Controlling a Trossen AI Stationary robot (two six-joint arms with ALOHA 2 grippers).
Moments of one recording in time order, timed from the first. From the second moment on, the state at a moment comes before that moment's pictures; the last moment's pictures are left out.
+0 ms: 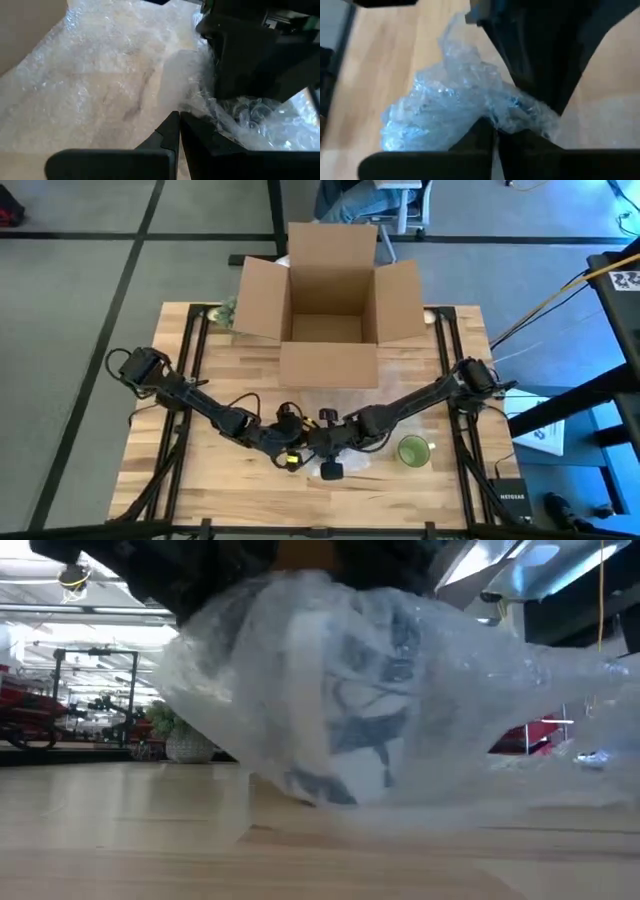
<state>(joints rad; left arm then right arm) -0.48 1.67 0.86 0.22 -0.52 -0.59 0.35 1.96 1.45 -0.39 0.10 0.28</state>
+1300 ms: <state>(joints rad) -0.56 1.53 0.86 -0.04 -0.52 -0.71 0.29 2.02 1.49 -0.30 0.10 0.25</state>
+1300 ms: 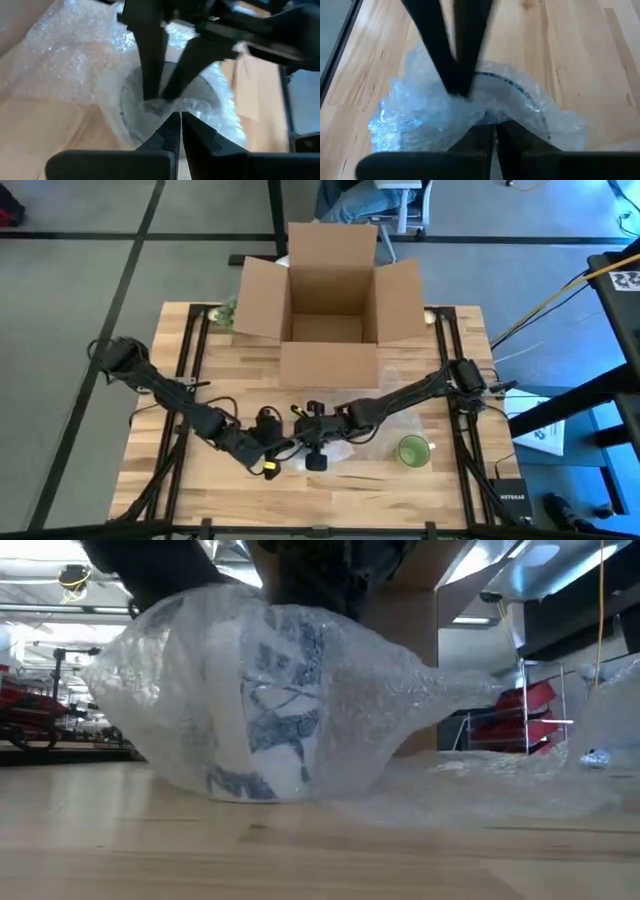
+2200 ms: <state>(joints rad) -0.55 1.59 0.86 -0.01 -0.56 -0.74 0.29 1.74 1.49 -0.66 0.04 0.27</state>
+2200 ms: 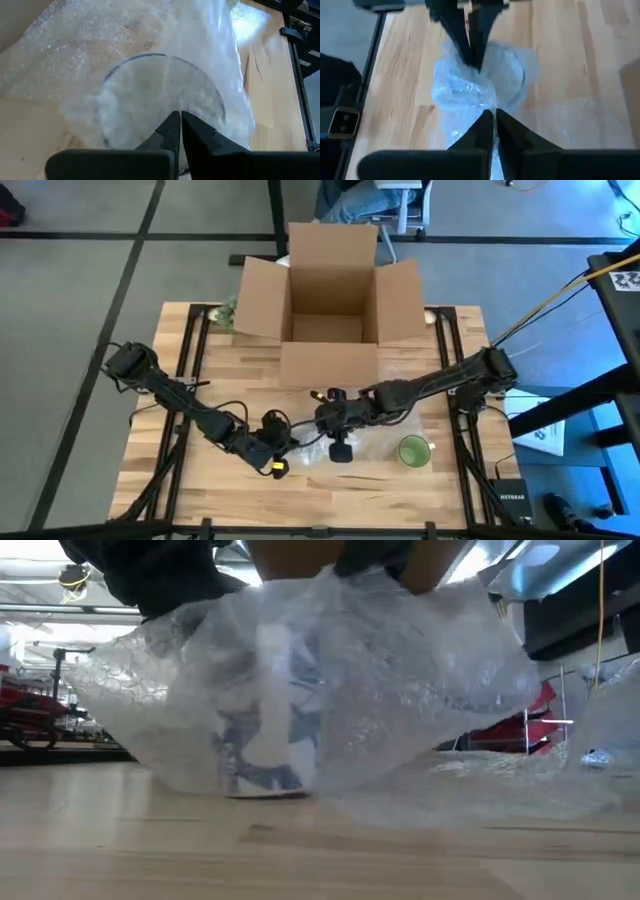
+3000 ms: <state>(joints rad) -0.55 1.60 0.86 -0.01 -0.55 -0.74 0.28 1.69 1.53 -0.88 -0.01 0.19</state>
